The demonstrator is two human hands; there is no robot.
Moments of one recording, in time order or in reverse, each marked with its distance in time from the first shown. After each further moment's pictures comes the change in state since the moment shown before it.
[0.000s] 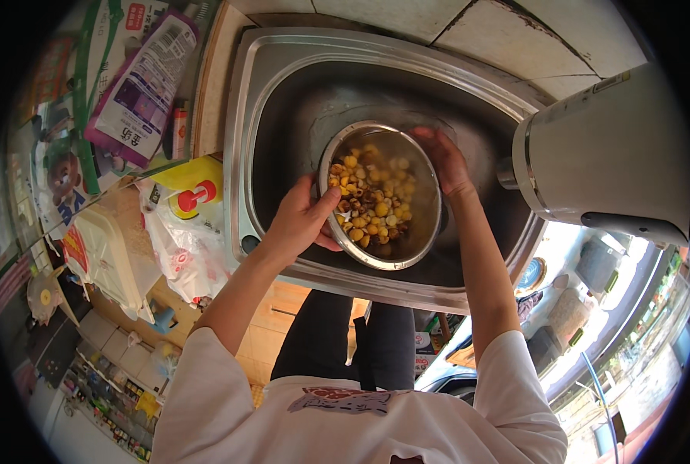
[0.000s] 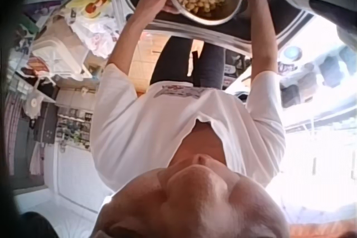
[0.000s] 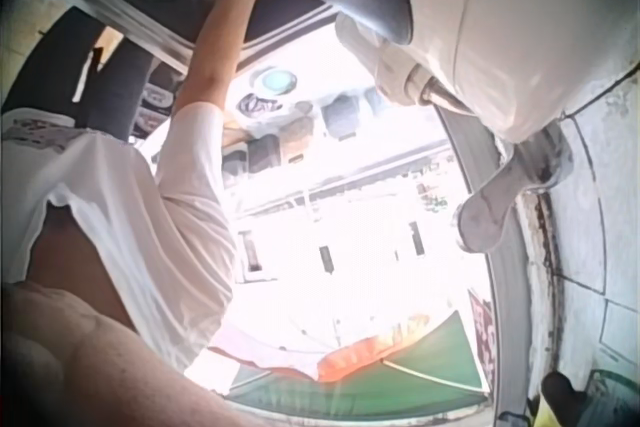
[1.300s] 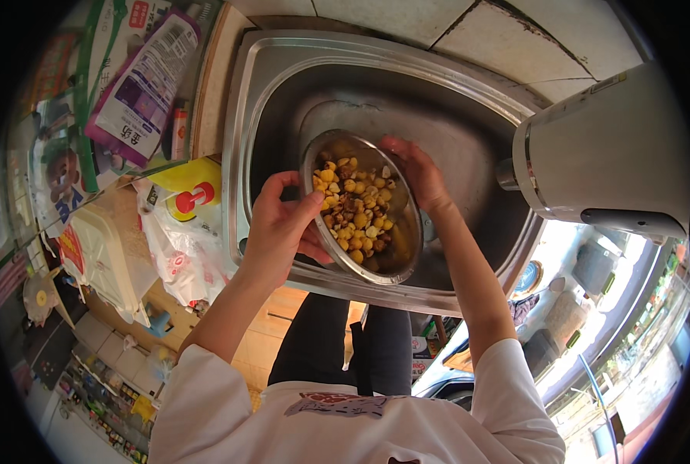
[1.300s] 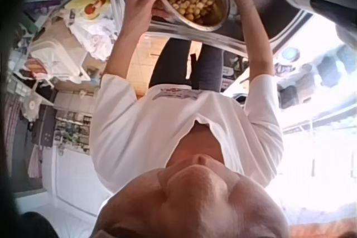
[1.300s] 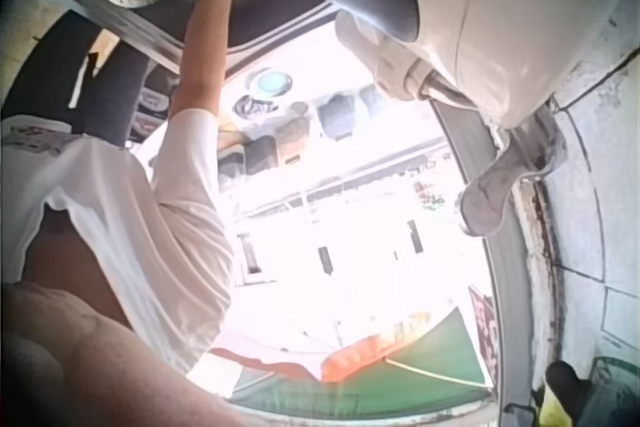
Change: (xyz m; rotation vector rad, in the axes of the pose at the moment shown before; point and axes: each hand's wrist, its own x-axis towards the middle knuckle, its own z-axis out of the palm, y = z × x) left_hand -0.034 0.025 0.011 -0.234 0.126 0.145; right_hand -0.011 0.024 0.043 -0.106 0.008 0.000
